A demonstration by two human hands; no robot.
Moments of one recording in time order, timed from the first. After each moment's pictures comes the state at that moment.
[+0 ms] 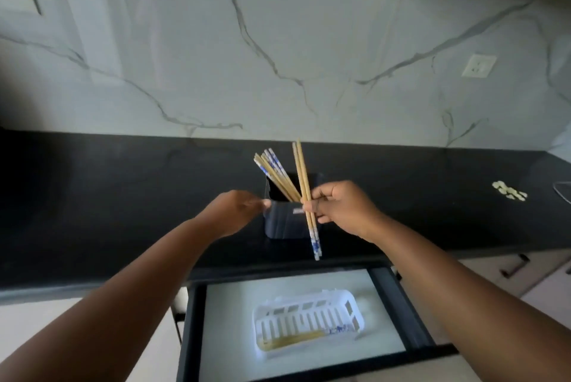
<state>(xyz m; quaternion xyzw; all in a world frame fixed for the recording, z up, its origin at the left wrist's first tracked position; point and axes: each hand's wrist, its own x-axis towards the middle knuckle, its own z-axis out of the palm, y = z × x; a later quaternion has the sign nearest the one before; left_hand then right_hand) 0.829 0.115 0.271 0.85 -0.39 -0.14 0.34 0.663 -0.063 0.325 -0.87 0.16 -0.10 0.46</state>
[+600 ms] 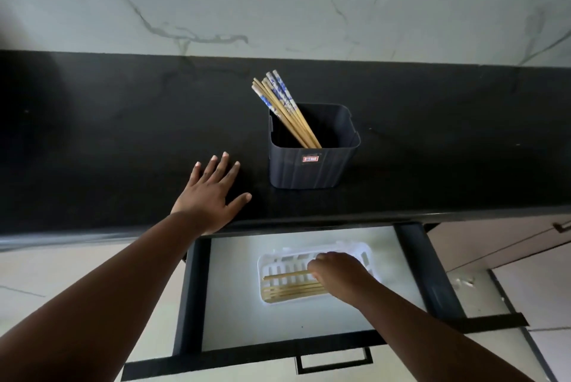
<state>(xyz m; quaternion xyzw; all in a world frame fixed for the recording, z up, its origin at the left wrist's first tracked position) 0.859 0.124 0.135 0.91 -0.40 -0.03 0.05 0.627 -0.080 0.065 -0.98 0.02 0.17 0.05</state>
